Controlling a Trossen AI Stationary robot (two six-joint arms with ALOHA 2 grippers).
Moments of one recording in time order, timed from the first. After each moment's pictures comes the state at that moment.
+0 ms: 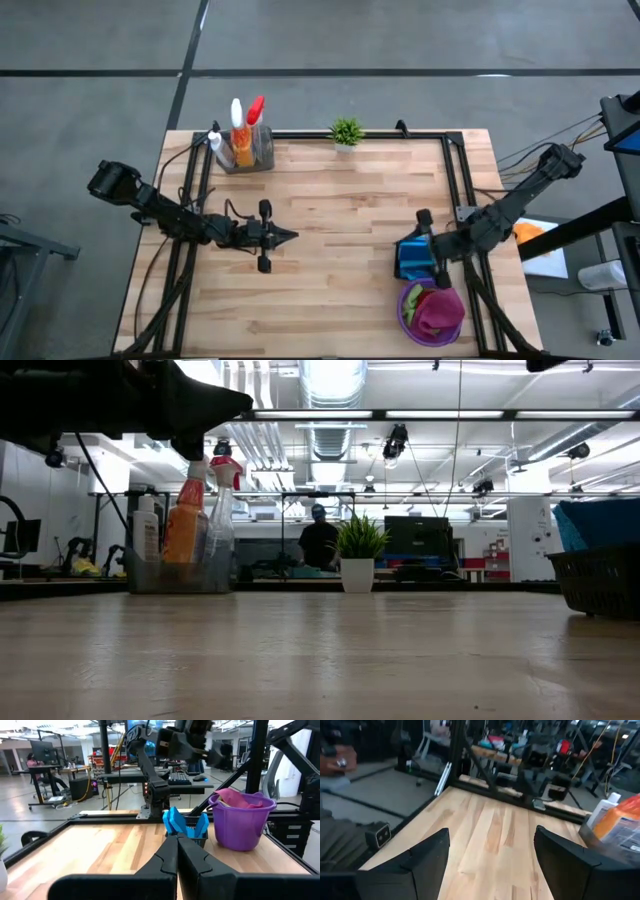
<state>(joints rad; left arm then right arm) -0.33 1.37 0.31 1.09 -0.35 0.04 0.67 0.81 0.51 0.12 0.45 -0.08</state>
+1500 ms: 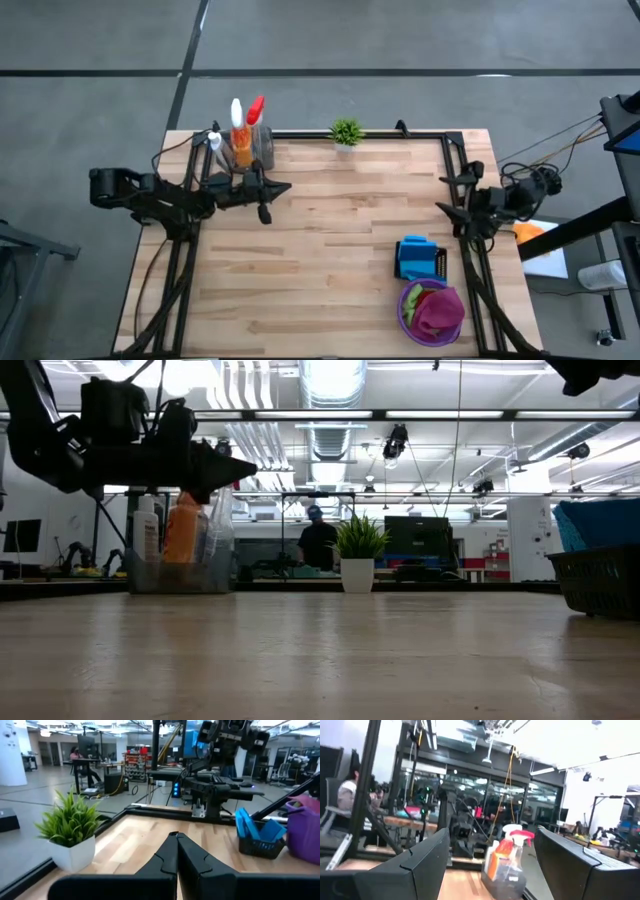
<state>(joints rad) 0.29 1.36 0.18 1.23 0.10 -0.03 0.55 0.00 0.27 0.12 0.65 -0.42</state>
